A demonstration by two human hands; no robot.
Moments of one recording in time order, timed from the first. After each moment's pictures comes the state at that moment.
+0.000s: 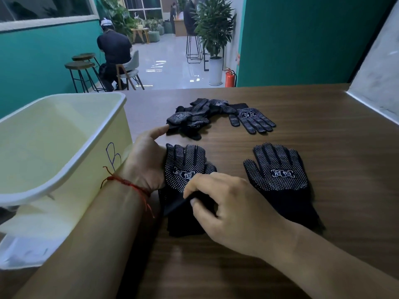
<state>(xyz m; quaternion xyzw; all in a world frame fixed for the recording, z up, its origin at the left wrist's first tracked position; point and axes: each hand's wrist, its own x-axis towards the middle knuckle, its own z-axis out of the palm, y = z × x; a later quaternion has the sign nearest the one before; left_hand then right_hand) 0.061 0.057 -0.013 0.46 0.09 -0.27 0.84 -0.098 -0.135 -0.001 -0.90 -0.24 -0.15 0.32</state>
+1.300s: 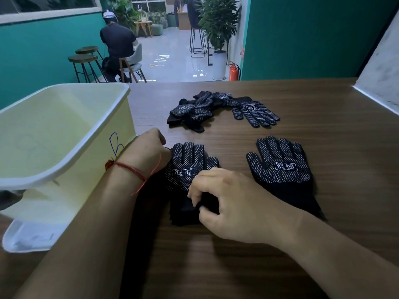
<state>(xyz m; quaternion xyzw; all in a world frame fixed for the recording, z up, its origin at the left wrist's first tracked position) 0.039 0.062 0.011 0.98 0.03 -0.01 0.21 -0.093 -0.138 0.002 -0.92 -0.27 -0.02 0.27</state>
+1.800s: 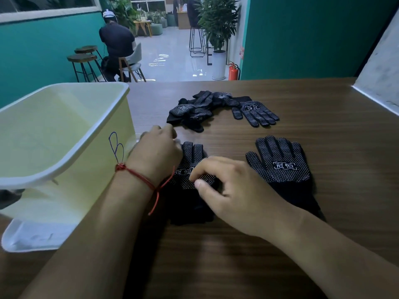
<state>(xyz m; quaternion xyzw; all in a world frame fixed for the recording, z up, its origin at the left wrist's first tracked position) 0.018 0.037 0.014 0.99 -0.04 0.08 0.14 -0.091 -0.144 0.005 -0.91 -0.21 -0.08 0.35</state>
